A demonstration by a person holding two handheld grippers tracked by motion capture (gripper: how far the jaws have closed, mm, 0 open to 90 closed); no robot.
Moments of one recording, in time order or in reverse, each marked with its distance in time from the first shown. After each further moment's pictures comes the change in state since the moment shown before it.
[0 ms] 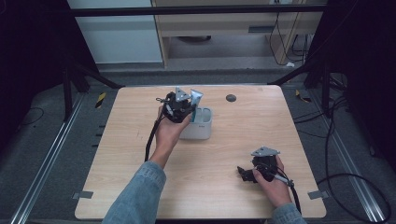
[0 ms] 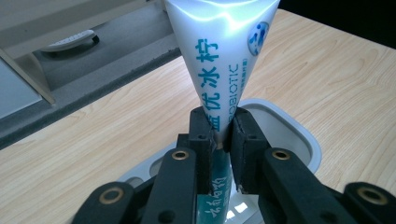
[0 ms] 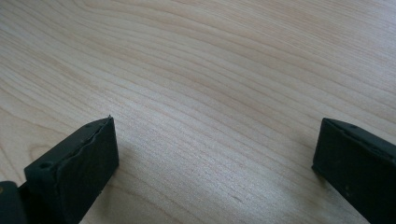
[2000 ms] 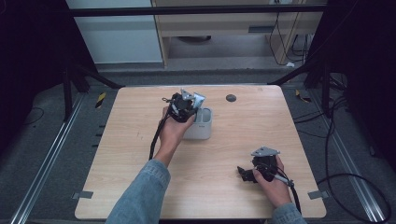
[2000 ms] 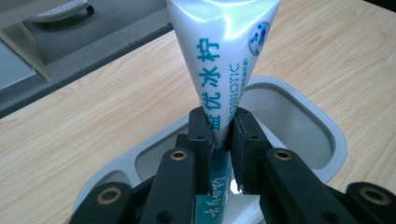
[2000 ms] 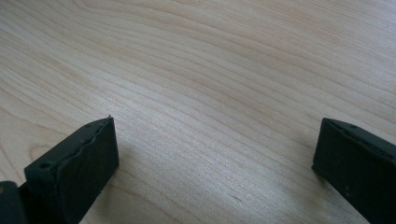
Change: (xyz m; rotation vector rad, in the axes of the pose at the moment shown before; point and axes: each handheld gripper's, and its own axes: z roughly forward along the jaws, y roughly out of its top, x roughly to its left) left arm -0.003 0.000 0.024 0.109 0.003 -0.020; right arm 0.000 0.000 0.000 0.000 0.000 0.000
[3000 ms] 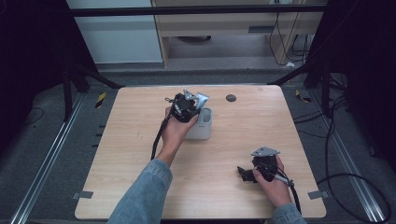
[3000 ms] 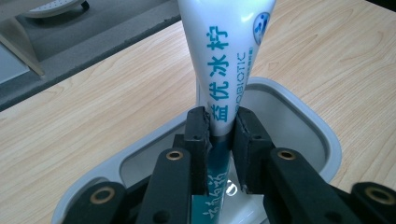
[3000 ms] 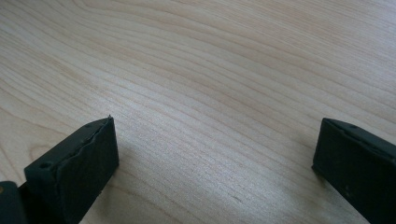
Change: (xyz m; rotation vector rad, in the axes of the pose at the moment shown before) left arm -0.004 0.001 0.005 0.010 -0.014 -0.008; right arm 0.000 0.000 0.000 0.000 0.000 0.000
